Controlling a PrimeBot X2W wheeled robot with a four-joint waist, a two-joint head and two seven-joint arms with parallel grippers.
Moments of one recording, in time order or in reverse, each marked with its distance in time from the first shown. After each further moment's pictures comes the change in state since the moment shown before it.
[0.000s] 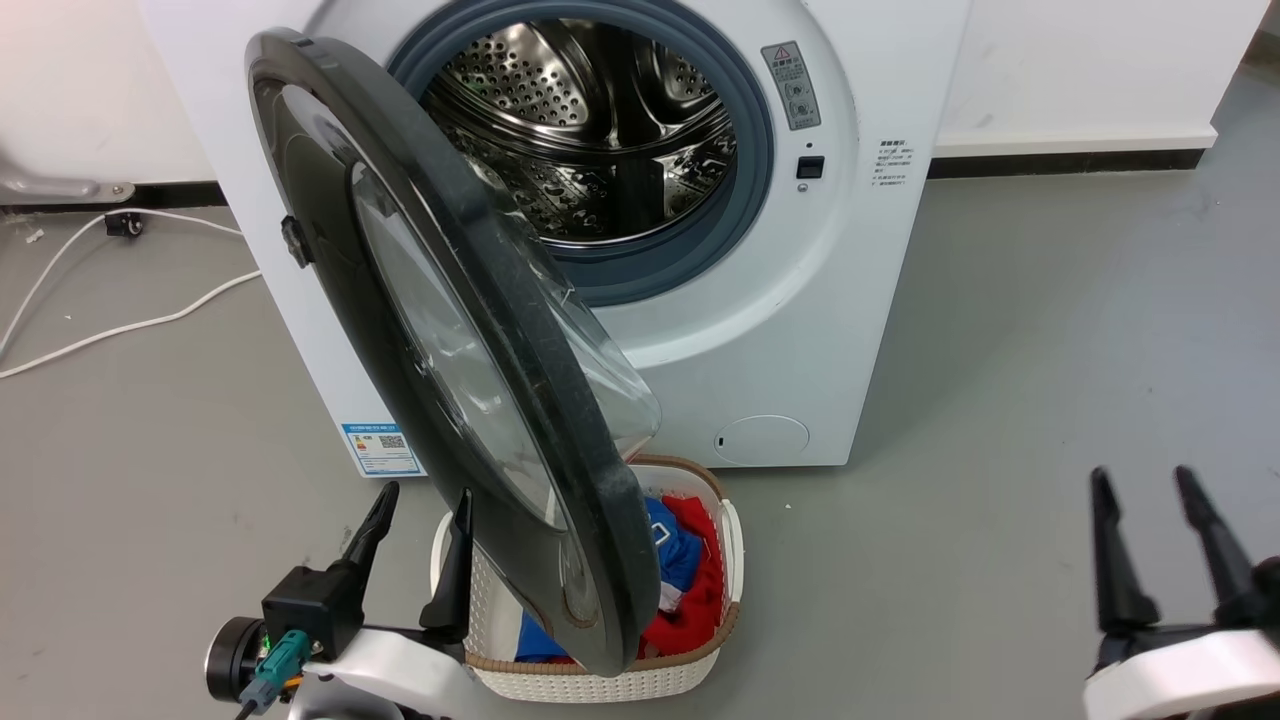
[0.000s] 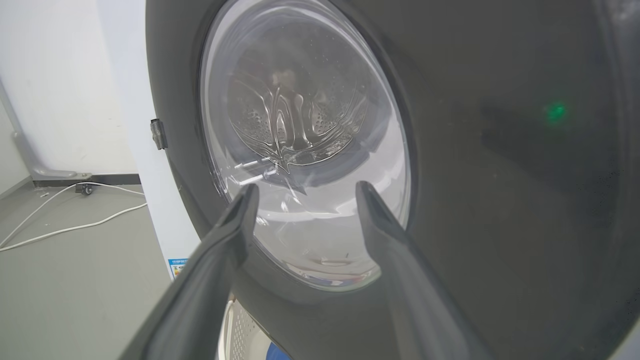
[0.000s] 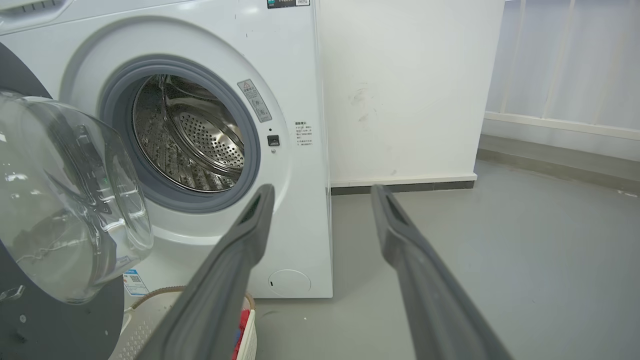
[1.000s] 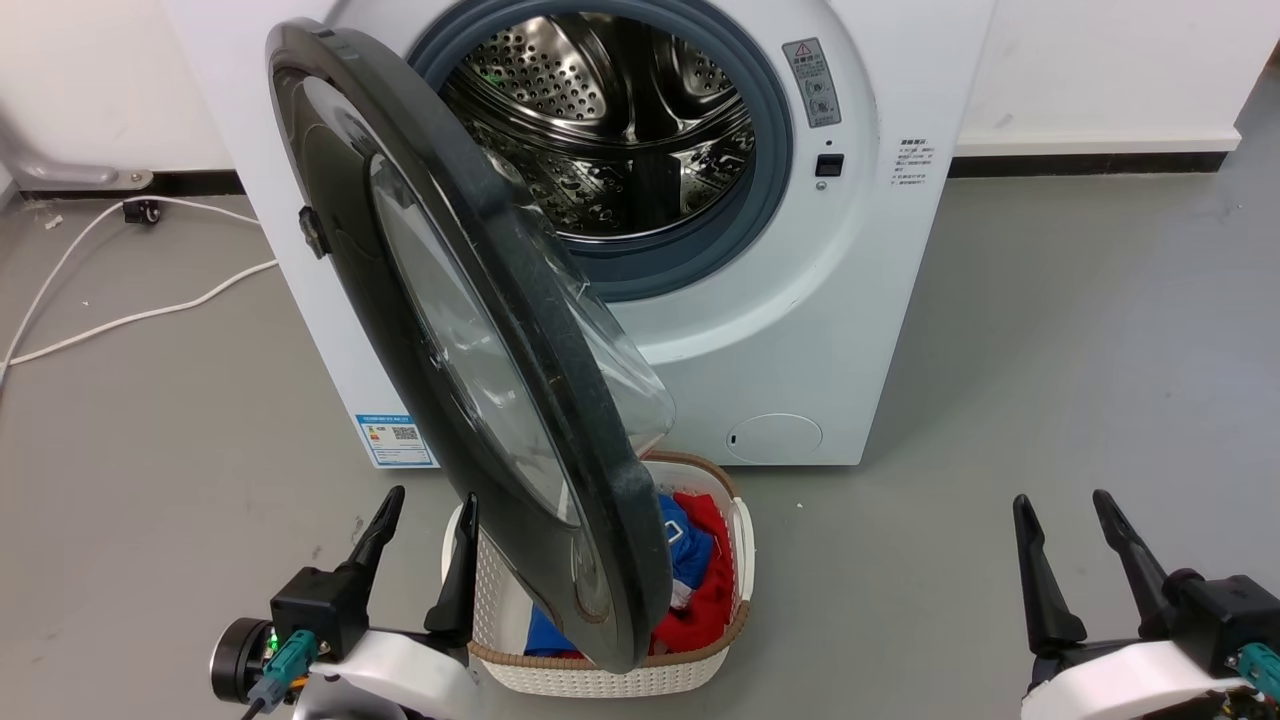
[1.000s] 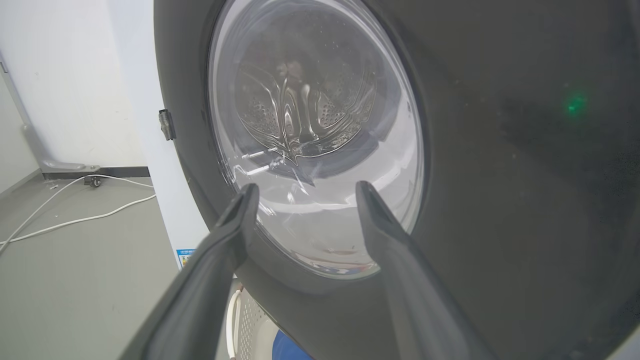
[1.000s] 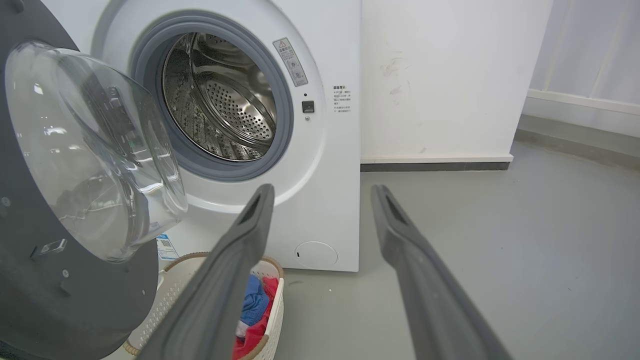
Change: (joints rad) left arm -0.004 0.007 -0.013 0.018 0.001 0.000 0.000; right arm 0.011 0.061 0.077 0.058 -0.076 0.000 -0.002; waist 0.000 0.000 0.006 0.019
